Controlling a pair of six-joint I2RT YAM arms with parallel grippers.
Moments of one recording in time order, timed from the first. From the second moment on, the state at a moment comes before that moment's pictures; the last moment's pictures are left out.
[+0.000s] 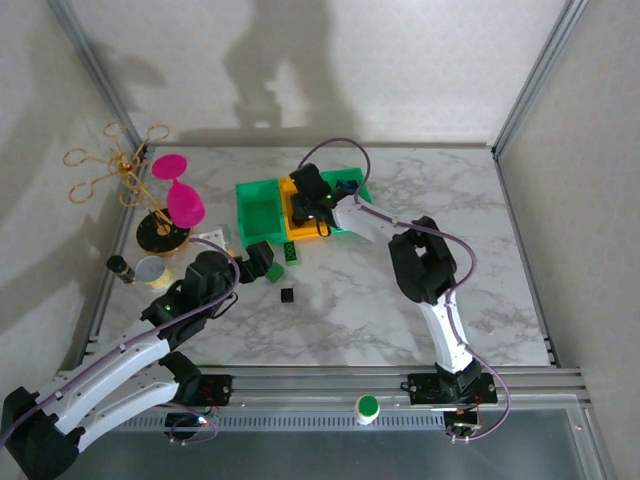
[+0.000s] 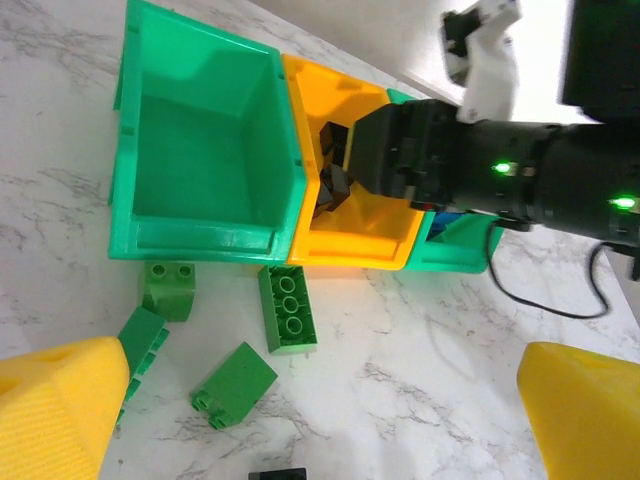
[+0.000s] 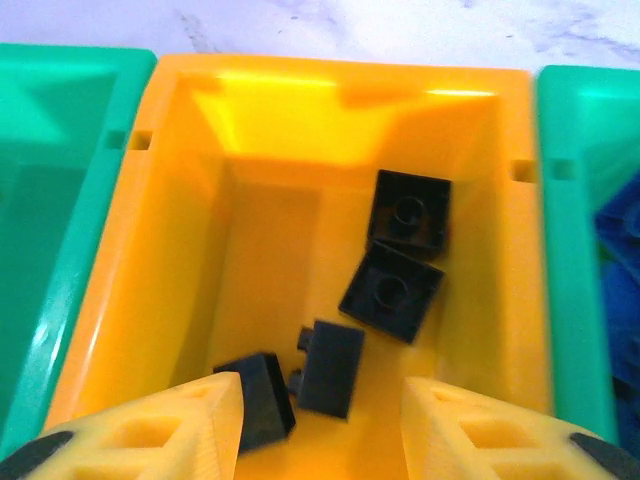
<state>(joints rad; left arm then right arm) -0.63 0.77 0.54 -0.19 -0.32 -0.74 0.73 2.16 1.74 -0.40 0.23 0.32</state>
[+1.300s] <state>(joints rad) -0.63 0.48 0.48 -0.48 -0.34 -0.87 1.11 1.88 1.14 -0.24 0.16 0.59</state>
